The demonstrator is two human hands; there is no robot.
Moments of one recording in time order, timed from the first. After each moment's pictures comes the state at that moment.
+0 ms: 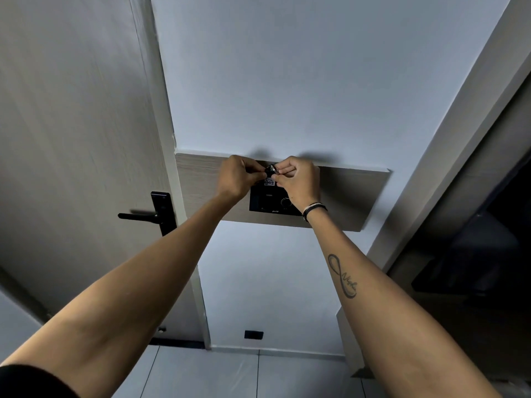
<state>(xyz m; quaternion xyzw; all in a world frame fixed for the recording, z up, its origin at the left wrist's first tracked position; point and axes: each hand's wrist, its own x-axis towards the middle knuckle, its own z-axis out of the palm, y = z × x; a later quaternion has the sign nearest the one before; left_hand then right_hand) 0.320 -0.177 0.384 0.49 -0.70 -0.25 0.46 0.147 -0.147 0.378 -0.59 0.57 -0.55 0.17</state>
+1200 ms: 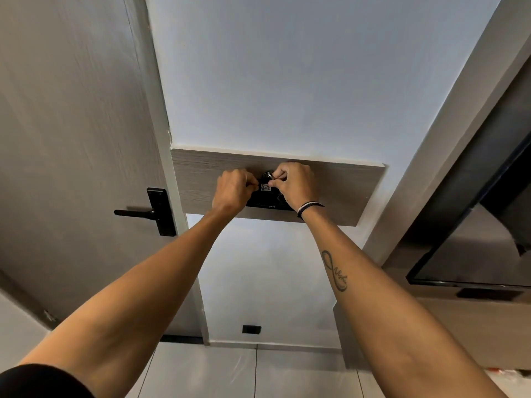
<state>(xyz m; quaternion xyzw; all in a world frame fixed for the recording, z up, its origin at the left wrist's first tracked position) 0.318 -0.154 0.359 0.54 -0.76 -0.09 0.35 0.145 -0.134 0.374 -0.65 0.65 -0.39 0.05</state>
